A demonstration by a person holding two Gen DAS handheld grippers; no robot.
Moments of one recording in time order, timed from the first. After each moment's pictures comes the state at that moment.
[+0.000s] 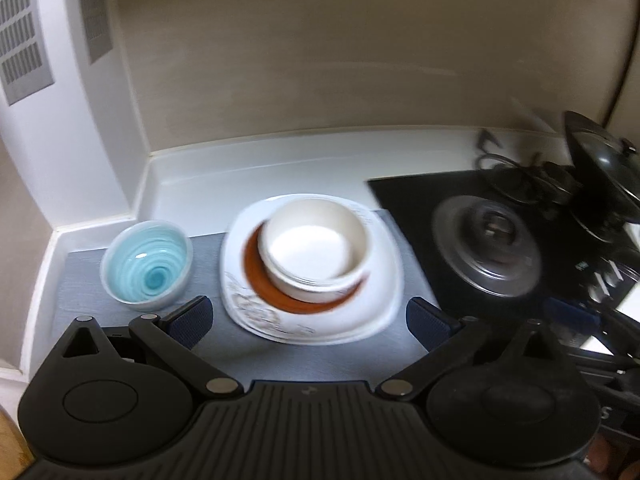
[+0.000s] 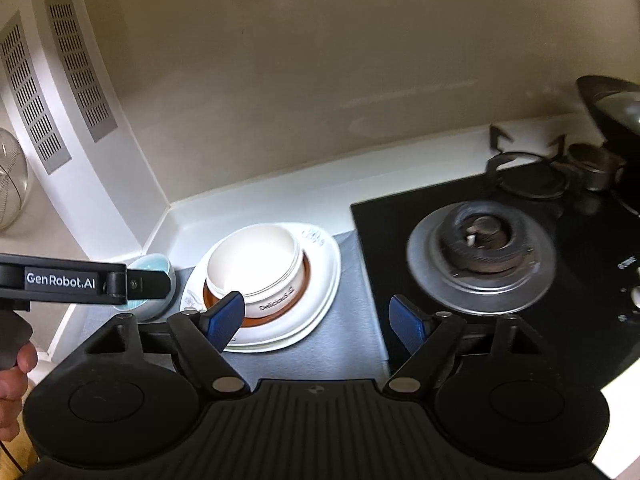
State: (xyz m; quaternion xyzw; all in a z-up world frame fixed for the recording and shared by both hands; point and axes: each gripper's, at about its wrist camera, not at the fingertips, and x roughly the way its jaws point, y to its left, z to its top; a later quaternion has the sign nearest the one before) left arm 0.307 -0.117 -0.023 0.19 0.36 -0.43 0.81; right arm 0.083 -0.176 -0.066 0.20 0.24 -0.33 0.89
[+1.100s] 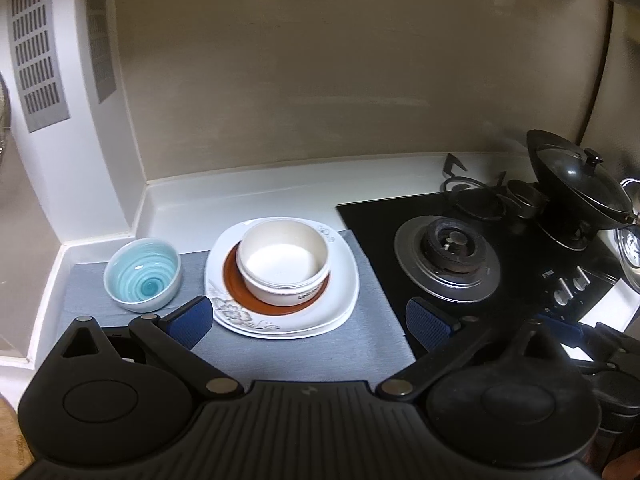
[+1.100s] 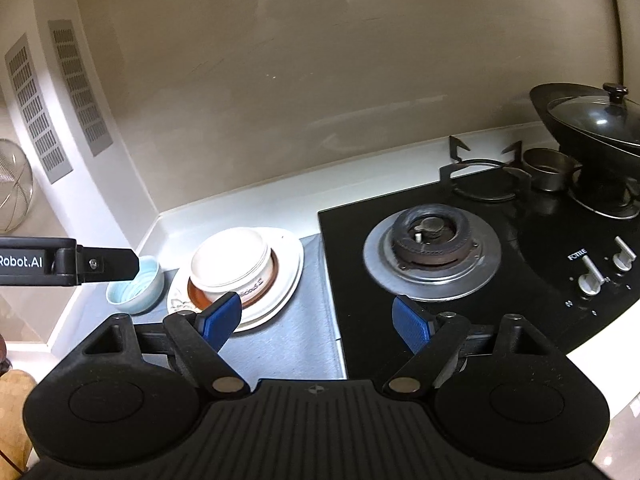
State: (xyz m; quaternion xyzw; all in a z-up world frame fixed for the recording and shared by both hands) left arm 0.254 -0.082 0.004 0.16 0.32 -0.44 0.82; right arm 0.023 -0.155 -0.056 0.19 0.23 -0.35 0.89
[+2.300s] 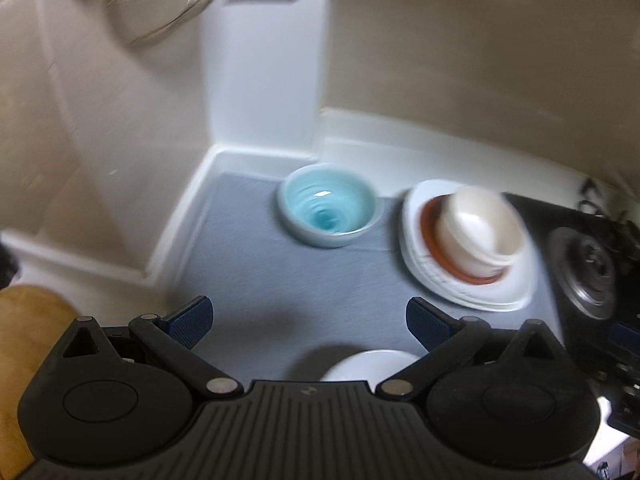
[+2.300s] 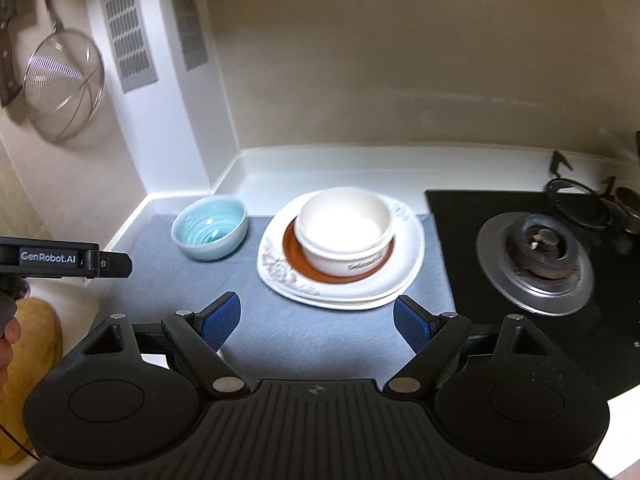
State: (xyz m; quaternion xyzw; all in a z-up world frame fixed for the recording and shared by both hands) left arm 0.393 0.034 -0.045 0.11 0.41 -0.28 0.86; right arm 0.144 -0.087 -0.059 0.13 0.32 -0.26 0.90
